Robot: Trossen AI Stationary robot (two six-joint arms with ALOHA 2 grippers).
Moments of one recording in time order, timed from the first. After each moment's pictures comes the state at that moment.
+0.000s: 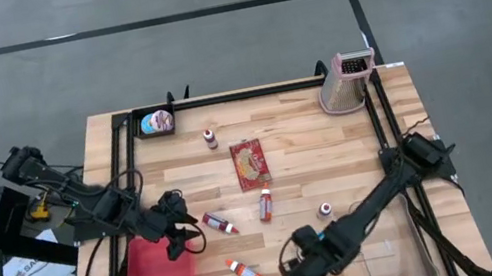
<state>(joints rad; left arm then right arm) -0.57 1.00 0.76 -0.56 -0.31 -0.78 0.63 2.01 1.65 -0.87 0.05 1.93</state>
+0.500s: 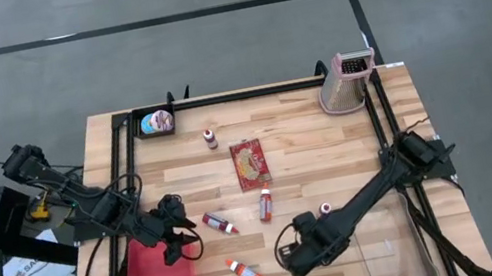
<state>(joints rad) -0.61 1.00 0.76 -0.56 -0.31 -0.78 0.57 2.04 1.65 -1.04 0.05 1.93</state>
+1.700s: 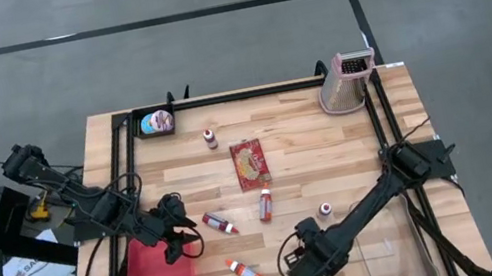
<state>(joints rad) -0.60 1.00 0.76 -0.56 -0.32 -0.82 0.62 2.13 1.75 -1.20 0.12 1.86</state>
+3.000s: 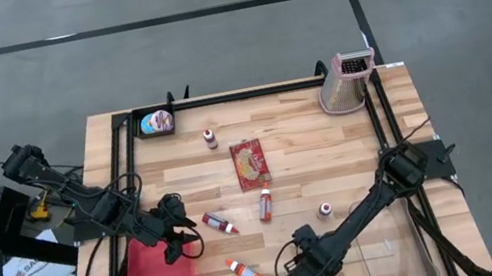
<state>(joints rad) -0.60 1.00 0.76 -0.56 -0.32 -0.80 0.62 2.21 1.75 -1.15 0.07 1.81</state>
